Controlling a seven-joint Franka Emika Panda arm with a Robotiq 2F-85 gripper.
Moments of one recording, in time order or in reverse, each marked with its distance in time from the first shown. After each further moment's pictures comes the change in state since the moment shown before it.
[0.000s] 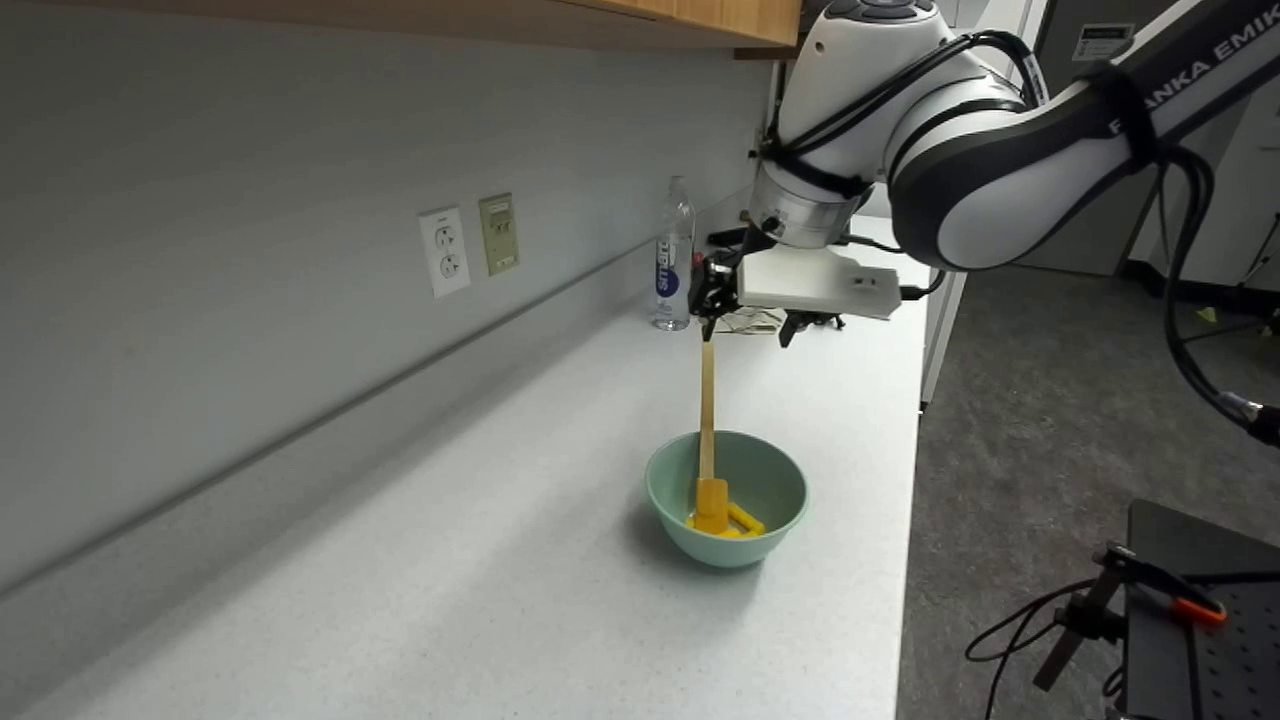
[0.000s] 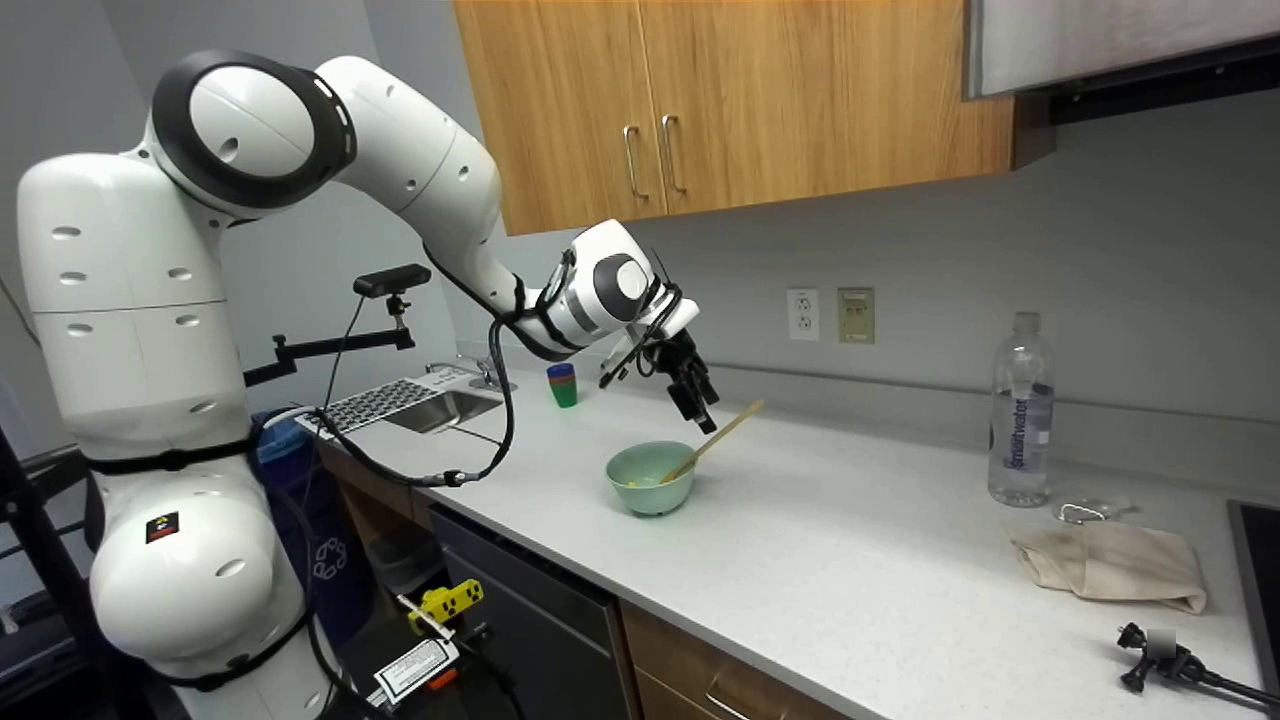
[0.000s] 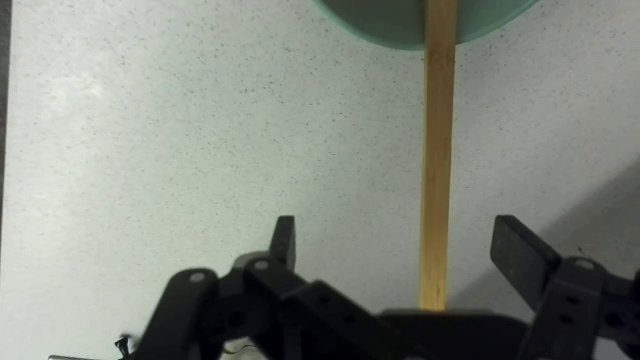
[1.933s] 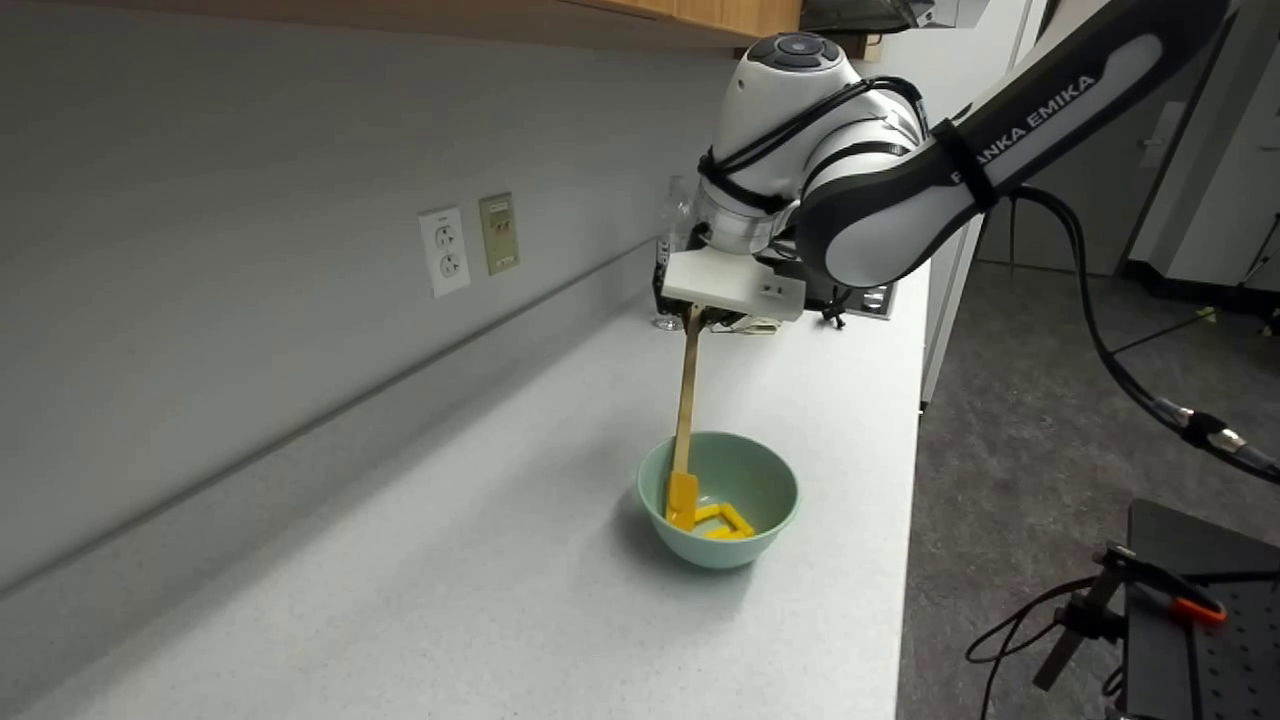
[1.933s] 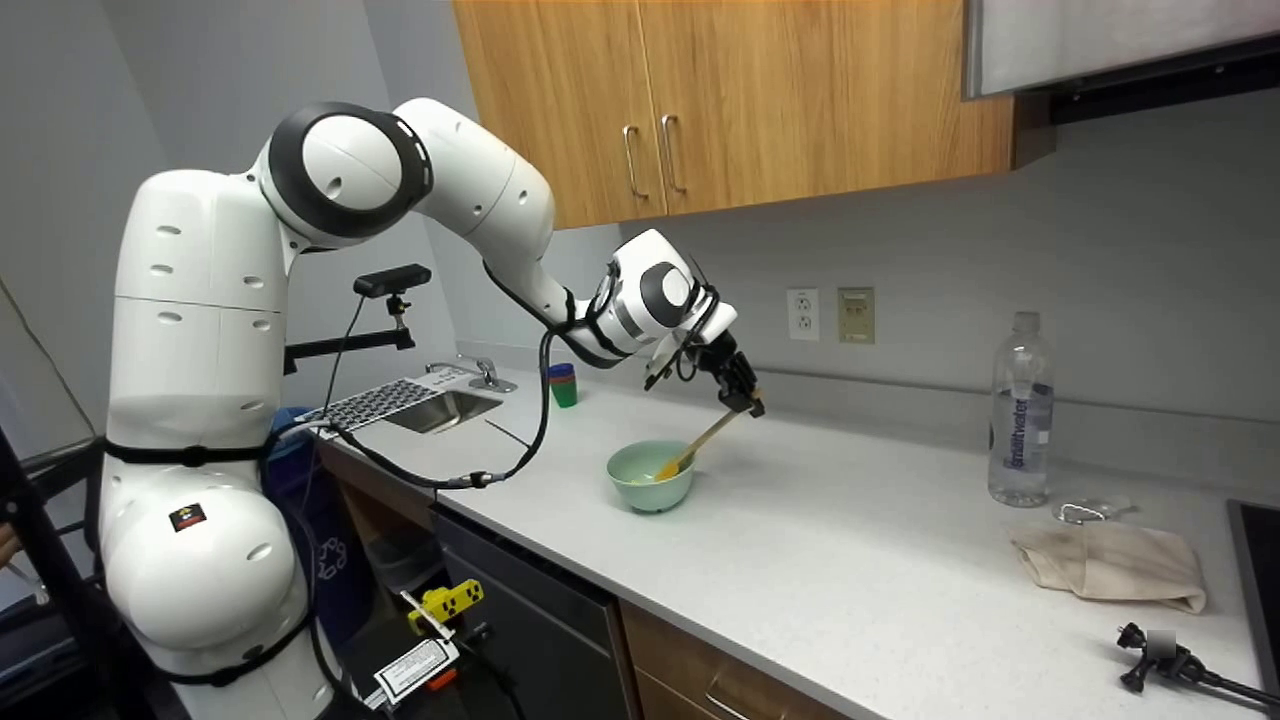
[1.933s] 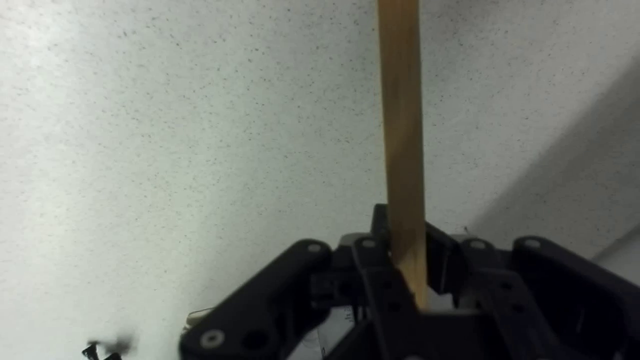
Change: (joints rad) arm 0.147 0.217 -0.192 0.237 0.014 0.060 0.106
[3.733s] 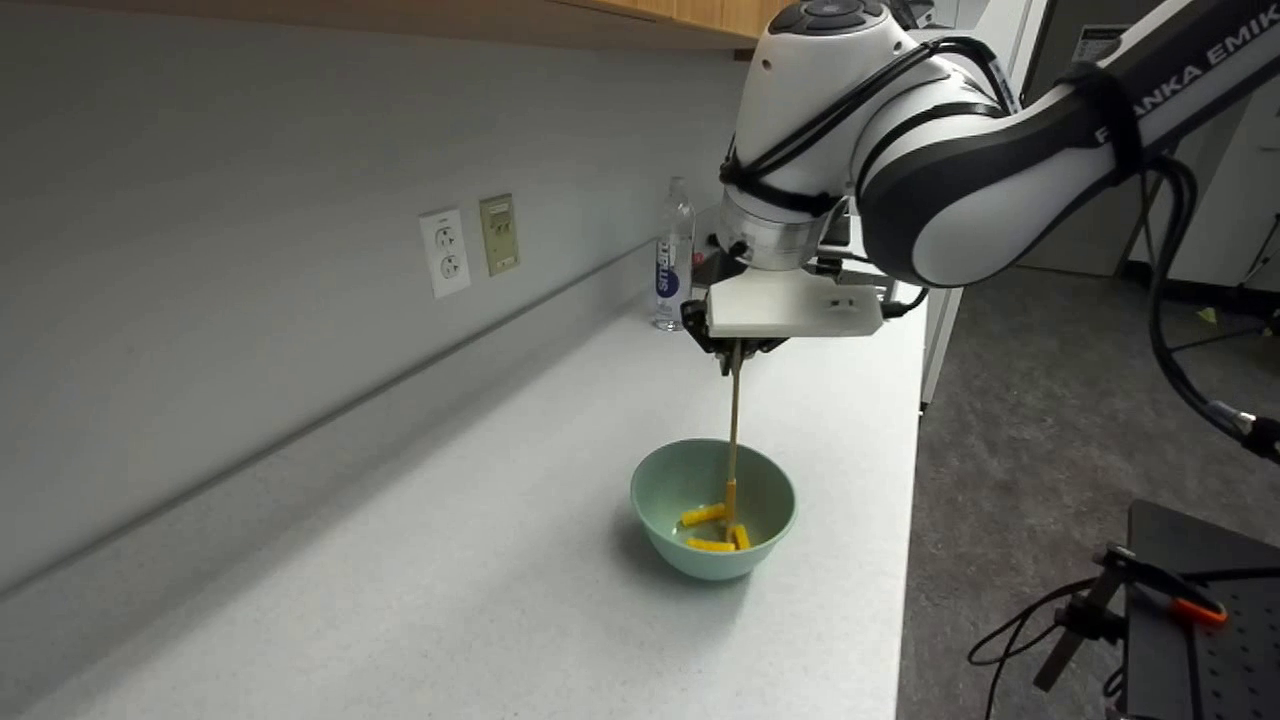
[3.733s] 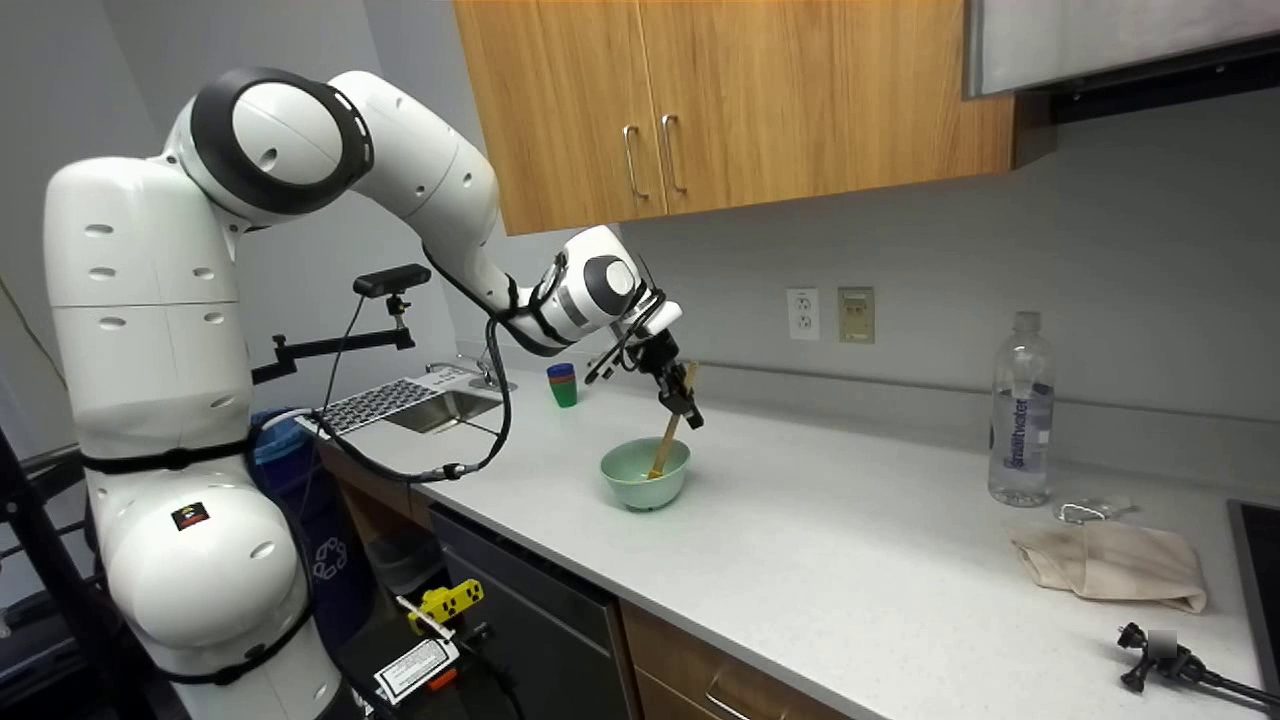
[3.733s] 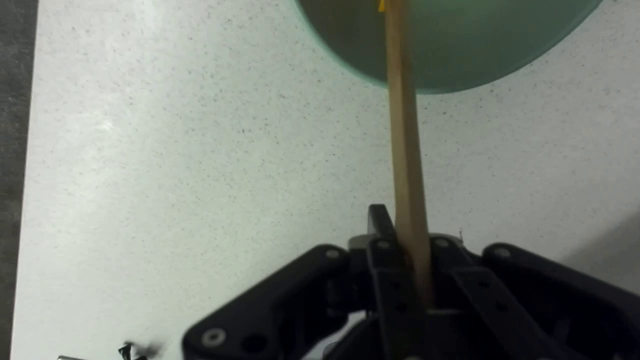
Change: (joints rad) arm 0.017 -0.168 0.116 -0.171 0.008 -0.179 -0.078
